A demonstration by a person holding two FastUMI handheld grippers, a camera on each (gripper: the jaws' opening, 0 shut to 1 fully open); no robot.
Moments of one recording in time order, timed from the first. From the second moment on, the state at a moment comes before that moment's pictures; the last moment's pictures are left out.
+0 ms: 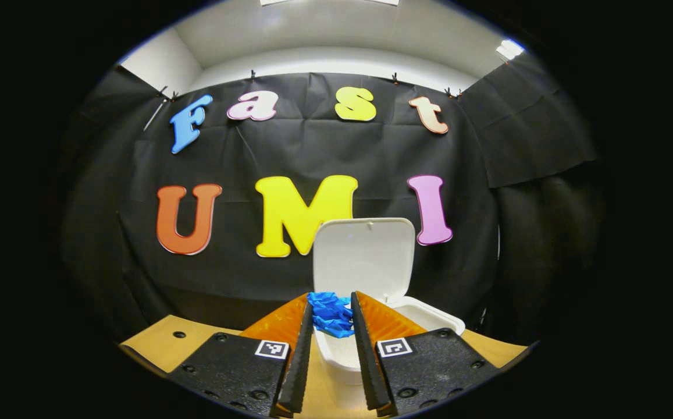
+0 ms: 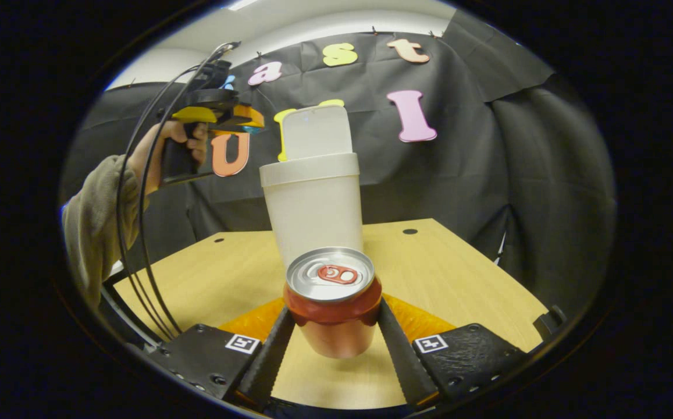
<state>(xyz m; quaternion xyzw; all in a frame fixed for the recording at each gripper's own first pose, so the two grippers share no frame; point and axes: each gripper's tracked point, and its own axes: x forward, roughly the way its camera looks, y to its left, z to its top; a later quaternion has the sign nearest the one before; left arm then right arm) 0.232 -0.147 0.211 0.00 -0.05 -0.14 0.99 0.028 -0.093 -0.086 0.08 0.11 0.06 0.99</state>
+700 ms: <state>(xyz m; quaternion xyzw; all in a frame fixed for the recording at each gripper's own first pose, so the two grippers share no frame) 0.274 -0.214 0.157 0.00 0.04 -0.18 0.98 0.035 -0.106 -0.116 0.12 0.16 0.06 0.98</state>
